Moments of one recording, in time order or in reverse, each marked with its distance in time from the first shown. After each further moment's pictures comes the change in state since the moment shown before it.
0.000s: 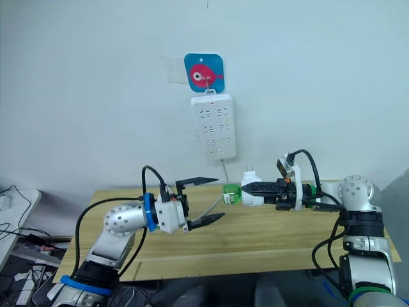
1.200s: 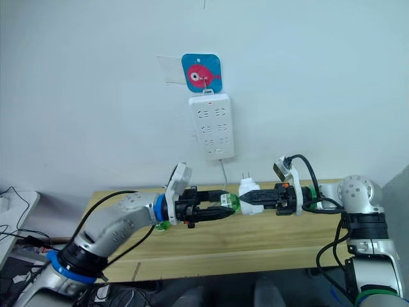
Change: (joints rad) left arm -0.212 0.222 -0.127 -0.206 -1.290 1.627 0.079; right arm 0.023 -0.060 0.112 -0.108 0.002 -0.021 0.086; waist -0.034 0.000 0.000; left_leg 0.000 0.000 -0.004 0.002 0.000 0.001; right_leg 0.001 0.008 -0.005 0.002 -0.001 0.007
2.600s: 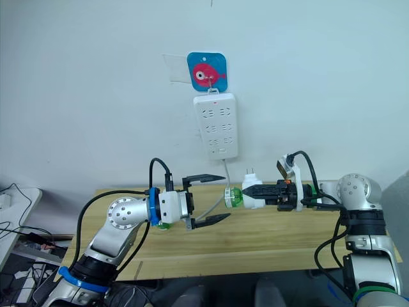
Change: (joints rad) left arm 0.156 -0.149 0.029 0.081 1.091 -1.322 -0.174; right arm -0.034 0.024 -0.061 0.096 -0.086 0.001 0.011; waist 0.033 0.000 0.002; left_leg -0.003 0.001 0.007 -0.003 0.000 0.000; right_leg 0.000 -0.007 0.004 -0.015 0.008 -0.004
